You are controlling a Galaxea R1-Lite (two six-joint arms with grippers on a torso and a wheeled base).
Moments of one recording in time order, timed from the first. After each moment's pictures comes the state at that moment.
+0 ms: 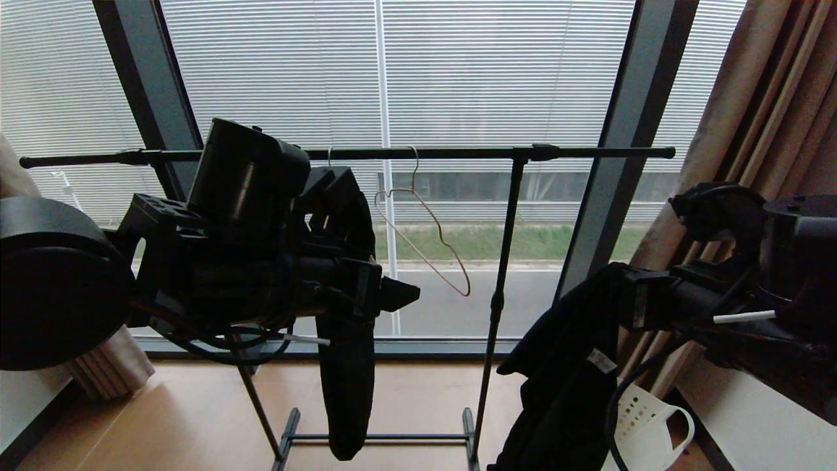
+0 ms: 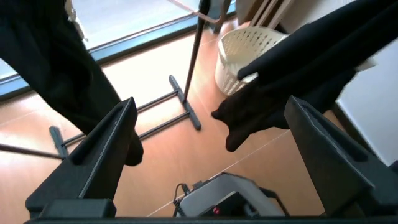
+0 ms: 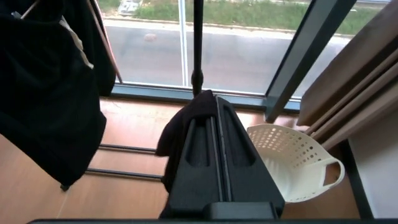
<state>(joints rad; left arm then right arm) -0.66 1.65 -1.16 0.10 0.04 -0.18 0.59 1.45 -0.71 -0.37 -0.51 0.21</state>
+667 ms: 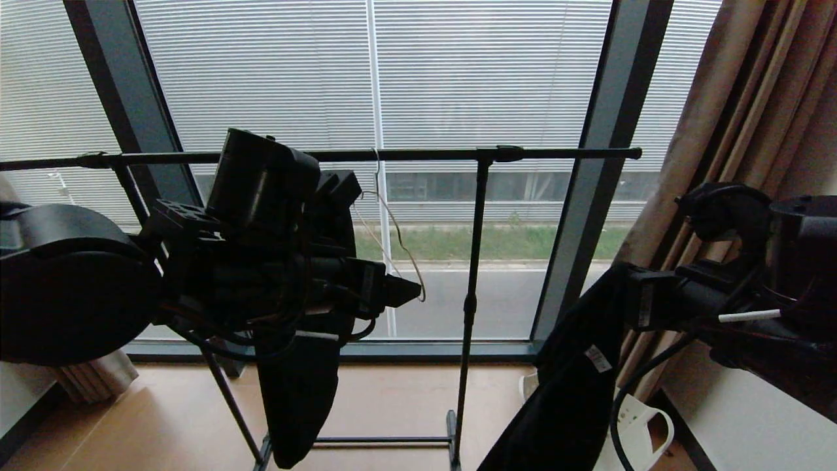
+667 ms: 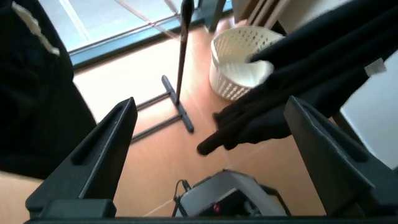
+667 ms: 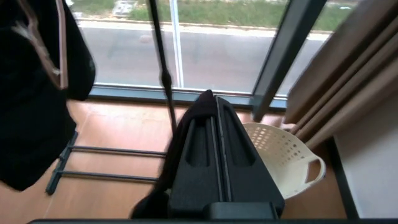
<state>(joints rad) -0.64 1.68 -1.15 0.05 0.05 -0.20 0.59 1.44 -0.70 -0.37 -0.51 0.21</state>
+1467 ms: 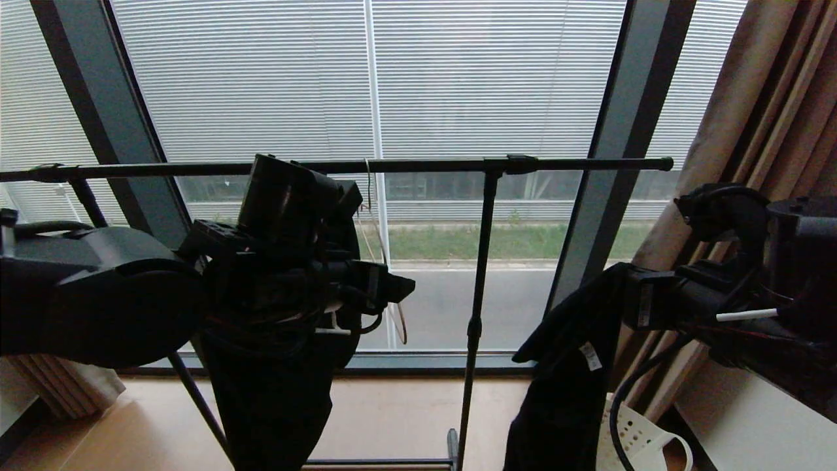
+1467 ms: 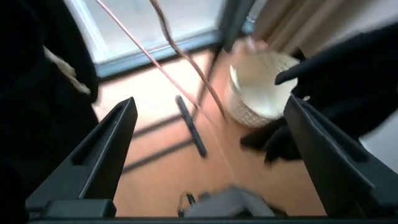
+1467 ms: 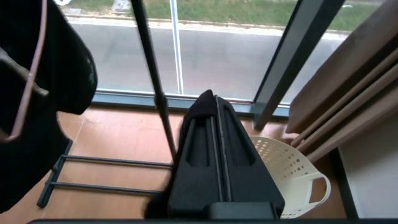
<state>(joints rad) -0.63 1.75 -1.12 -0.07 0.14 -0.20 0.59 1.45 -0.70 -0.37 -0.51 0.21</state>
